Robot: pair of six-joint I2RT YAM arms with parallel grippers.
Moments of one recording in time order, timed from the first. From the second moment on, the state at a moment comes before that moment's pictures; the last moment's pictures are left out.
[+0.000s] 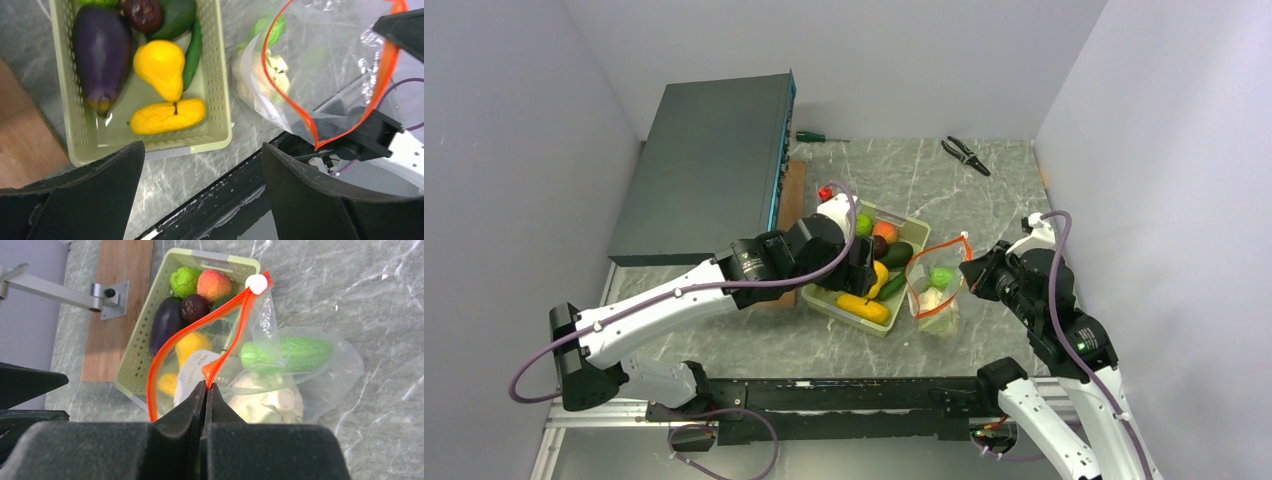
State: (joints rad) left arm -1.09 1.30 1.32 -0.63 -0.20 -0.62; right arm 0.36 0.53 0.90 -0.81 0.08 0.59
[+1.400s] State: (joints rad) left arm -1.08 1.80 1.44 -0.51 -0.39 -0.51; right arm 0.36 0.47 0.95 -0.88 0.17 0.52
